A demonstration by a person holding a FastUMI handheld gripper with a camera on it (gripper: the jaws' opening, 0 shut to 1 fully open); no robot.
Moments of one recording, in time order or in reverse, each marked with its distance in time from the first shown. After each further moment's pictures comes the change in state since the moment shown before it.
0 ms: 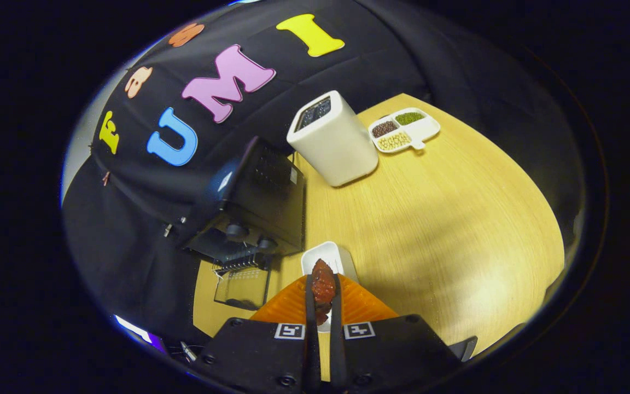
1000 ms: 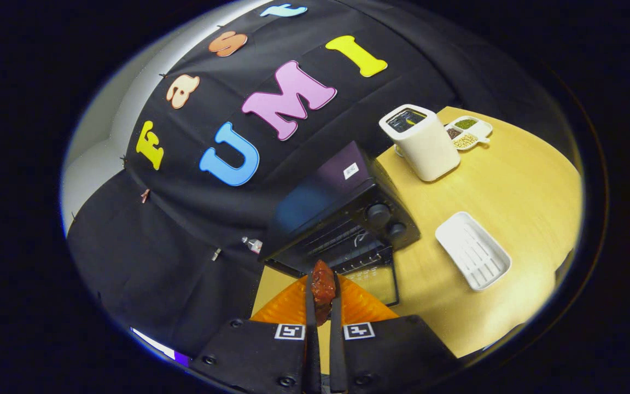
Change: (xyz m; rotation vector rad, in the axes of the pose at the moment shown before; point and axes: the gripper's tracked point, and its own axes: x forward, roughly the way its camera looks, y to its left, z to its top) arm 0.004 0.216 -0.071 0.106 -0.175 0.184
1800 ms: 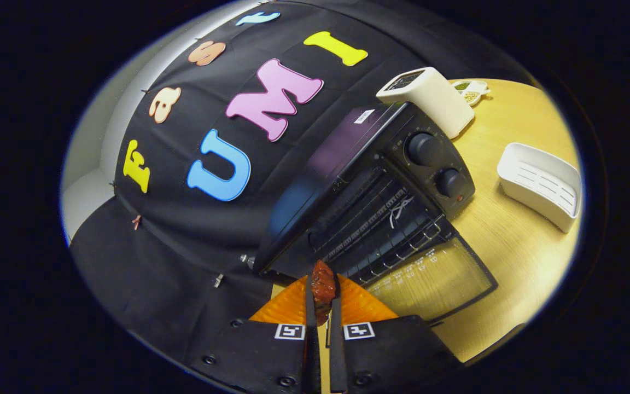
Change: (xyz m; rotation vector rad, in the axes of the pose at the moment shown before) arm 0.130 0.017 -0.044 0.166 -0.147 -0.014
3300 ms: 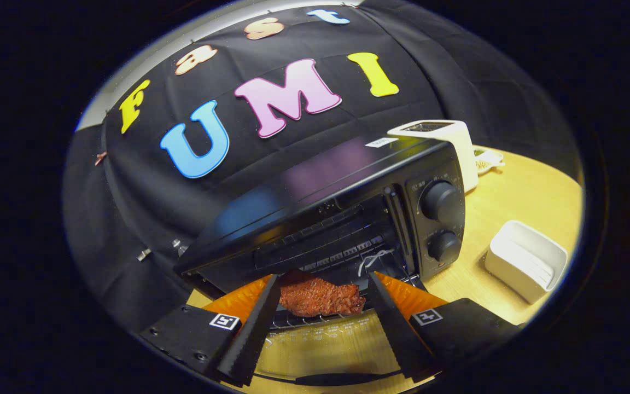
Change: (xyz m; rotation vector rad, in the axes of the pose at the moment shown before) arm 0.031 -0.035 0.021 -0.484 -0.108 -0.216
